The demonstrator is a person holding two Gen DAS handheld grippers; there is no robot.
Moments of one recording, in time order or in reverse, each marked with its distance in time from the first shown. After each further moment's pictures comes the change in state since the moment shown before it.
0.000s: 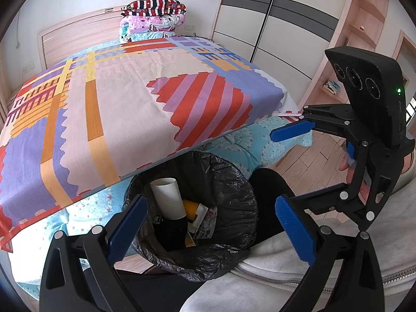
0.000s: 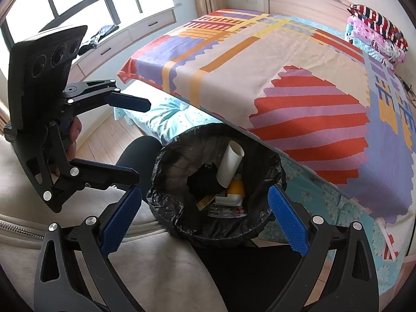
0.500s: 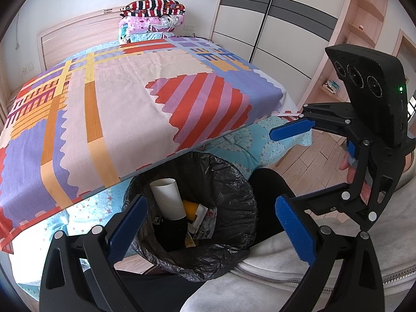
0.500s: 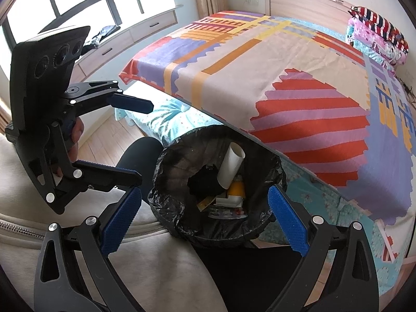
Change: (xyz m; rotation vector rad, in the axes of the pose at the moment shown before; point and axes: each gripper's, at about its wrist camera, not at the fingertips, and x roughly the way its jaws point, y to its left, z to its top) left arm 0.000 -0.001 0.001 0.003 -0.001 -0.001; right arm -0.003 0.000 0.001 -0.004 -0.008 0.003
